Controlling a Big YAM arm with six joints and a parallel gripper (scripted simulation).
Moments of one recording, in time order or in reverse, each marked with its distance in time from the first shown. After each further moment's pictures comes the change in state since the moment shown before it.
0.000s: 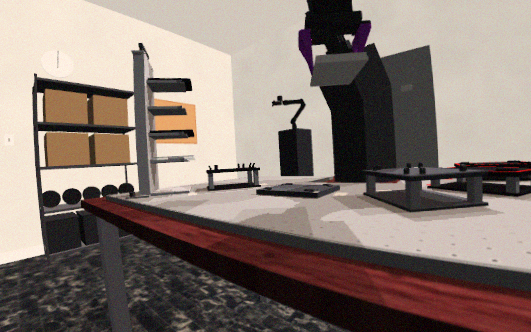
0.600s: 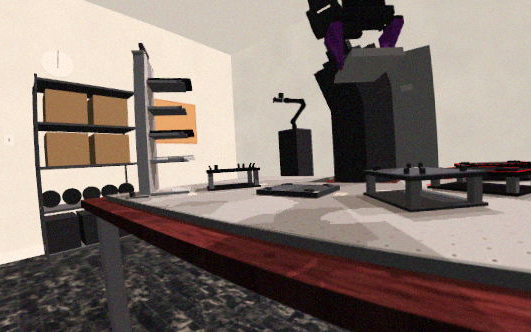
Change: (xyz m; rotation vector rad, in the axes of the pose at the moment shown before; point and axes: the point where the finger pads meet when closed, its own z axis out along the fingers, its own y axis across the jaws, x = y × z) arm -0.012 0.052 0.000 0.000 -0.003 -0.047
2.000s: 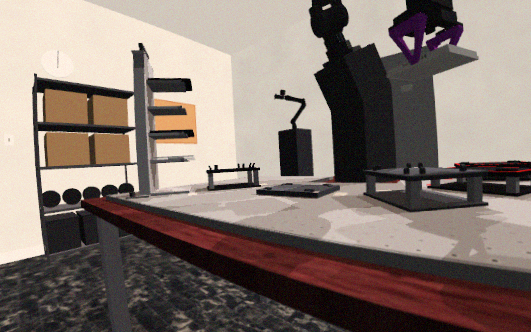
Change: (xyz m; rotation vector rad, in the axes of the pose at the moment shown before) arm 0.005 0.126 -0.001 -0.006 0.002 -0.396
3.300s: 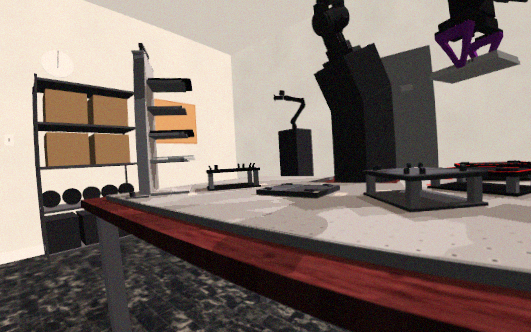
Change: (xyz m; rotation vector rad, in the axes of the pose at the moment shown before) arm -0.019 0.108 0.000 0.001 0.000 -0.007
